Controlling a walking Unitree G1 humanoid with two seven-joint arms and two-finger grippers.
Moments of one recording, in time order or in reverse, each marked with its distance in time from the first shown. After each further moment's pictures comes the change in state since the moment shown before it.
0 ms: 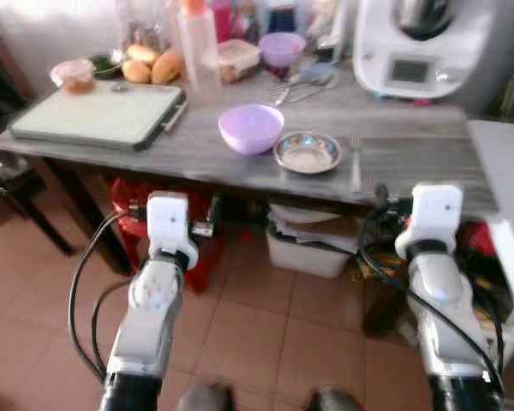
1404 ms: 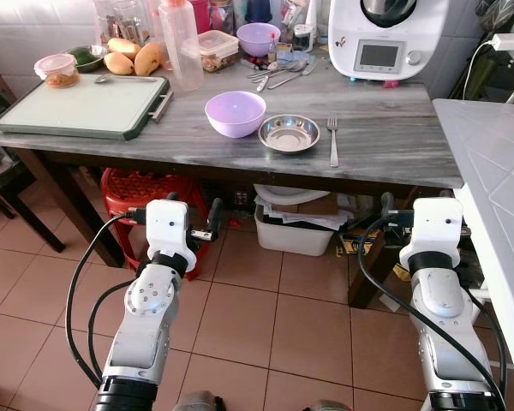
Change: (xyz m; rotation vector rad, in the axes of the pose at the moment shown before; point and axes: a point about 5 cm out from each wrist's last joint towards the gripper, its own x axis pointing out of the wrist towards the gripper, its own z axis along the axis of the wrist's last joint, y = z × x) left arm -0.009 0.002 -0.006 0.003 -0.004 -0.018; right arm -0.014 -0.002 -0.005 -0.076 -0.017 -0.039
